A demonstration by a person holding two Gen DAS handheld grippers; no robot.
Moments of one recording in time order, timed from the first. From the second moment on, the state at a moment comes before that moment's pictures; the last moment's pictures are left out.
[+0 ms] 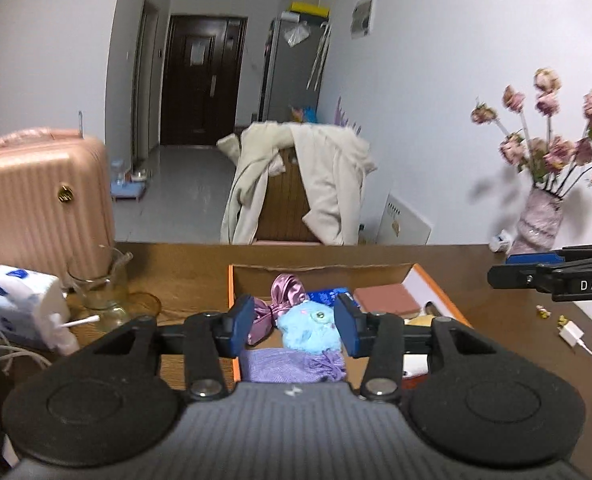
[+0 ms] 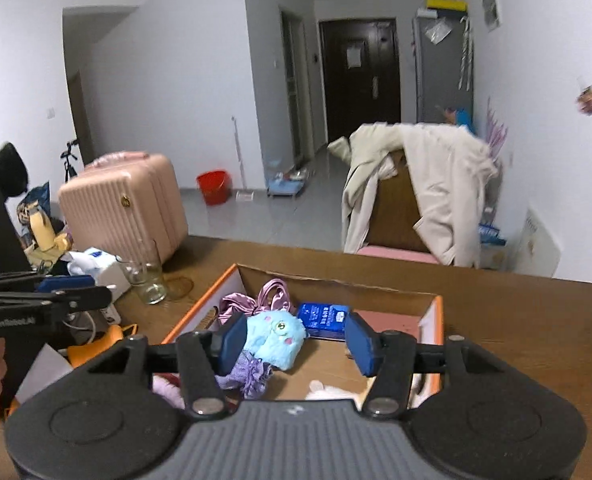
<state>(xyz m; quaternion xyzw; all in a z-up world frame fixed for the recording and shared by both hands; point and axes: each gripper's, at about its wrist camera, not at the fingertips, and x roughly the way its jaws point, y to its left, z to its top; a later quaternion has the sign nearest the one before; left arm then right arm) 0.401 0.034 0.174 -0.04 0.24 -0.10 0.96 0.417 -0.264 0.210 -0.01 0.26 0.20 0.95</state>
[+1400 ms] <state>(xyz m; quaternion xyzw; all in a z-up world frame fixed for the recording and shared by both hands) 0.214 0.031 0.047 -0.05 0.22 -0.06 0.97 0.213 -0.243 0.063 0.04 0.23 0.23 0.95</state>
